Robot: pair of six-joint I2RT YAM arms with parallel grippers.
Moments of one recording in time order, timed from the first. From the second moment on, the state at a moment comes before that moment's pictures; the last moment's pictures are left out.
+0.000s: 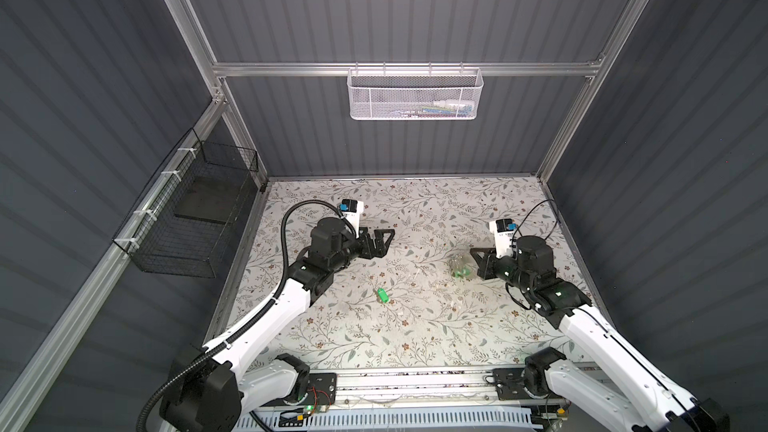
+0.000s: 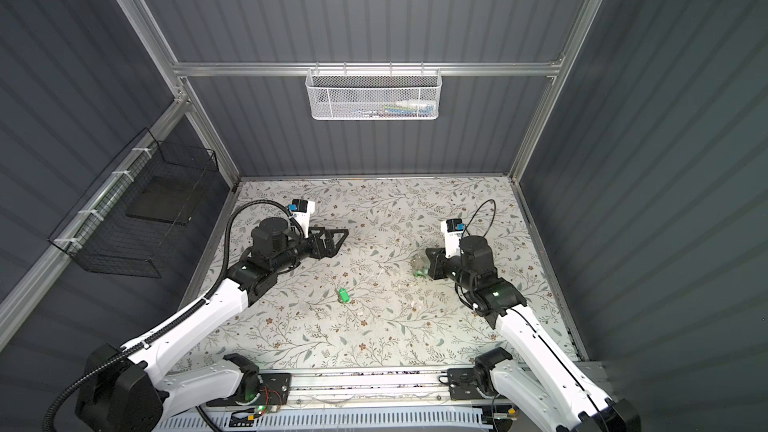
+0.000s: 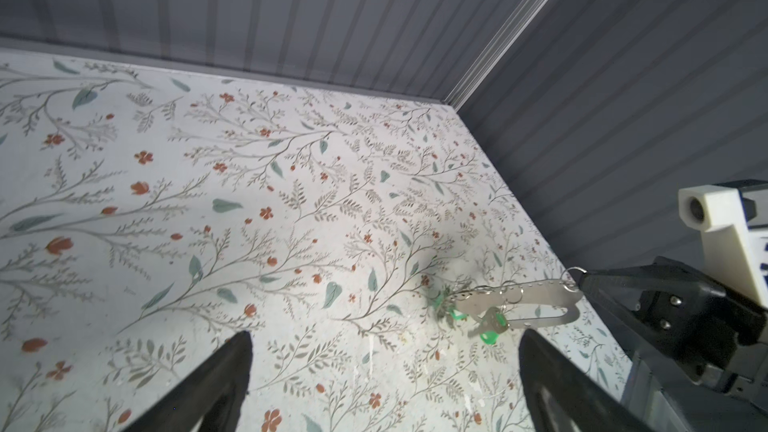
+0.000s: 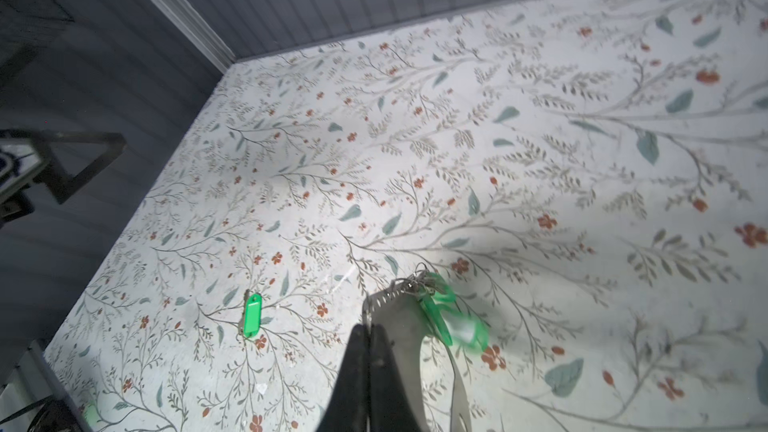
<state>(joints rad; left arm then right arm) -0.52 1.15 0.84 0.00 0.28 -0.43 0.37 0.86 0.66 -0.26 -0.23 0.31</state>
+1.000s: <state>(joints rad) -0.68 1.32 1.02 -0.01 0.54 -0.33 0.42 1.06 1.01 -0.20 -0.68 0.23</state>
